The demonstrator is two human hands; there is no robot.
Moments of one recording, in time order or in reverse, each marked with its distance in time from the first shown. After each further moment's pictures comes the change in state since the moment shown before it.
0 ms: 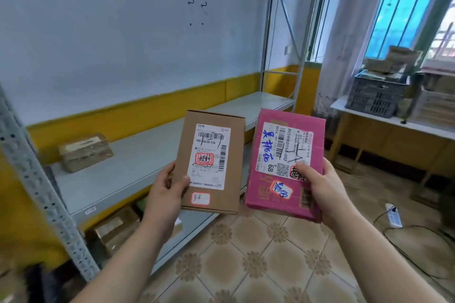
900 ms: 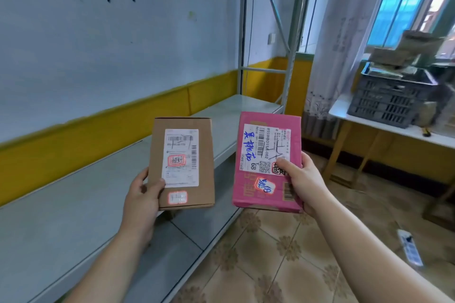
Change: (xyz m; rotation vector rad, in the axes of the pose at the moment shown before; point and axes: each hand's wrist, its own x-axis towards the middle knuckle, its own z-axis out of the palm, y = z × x) left_hand 0.424 -0.092 0.238 0.028 0.074 -0.047; right_hand 0.493 0.017 -0.005 -0.049 0.016 0.072
